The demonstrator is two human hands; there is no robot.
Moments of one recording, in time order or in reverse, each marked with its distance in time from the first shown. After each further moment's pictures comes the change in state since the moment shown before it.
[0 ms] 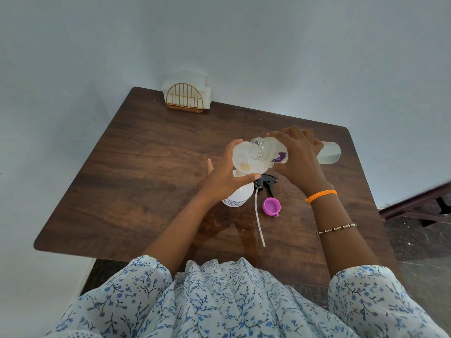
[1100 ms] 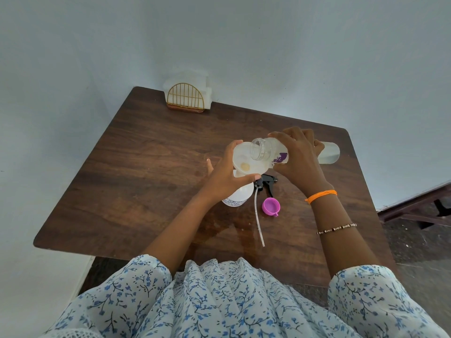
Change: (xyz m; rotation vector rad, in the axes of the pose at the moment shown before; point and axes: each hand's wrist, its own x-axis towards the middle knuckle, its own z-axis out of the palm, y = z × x) left_hand -0.001 -0.001 0.000 0.025 0.017 0.002; right_hand -0.001 -0.001 -0.001 -0.033 -0.019 0.024
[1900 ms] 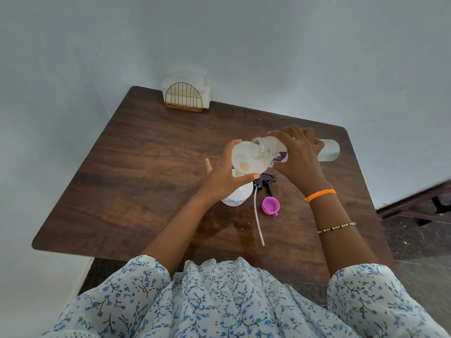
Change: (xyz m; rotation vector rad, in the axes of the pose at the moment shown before) left_hand 0.000 -0.001 0.000 0.003 -0.005 -0.002; right_hand 0.000 0.001 0.002 -0.025 0.035 -0.001
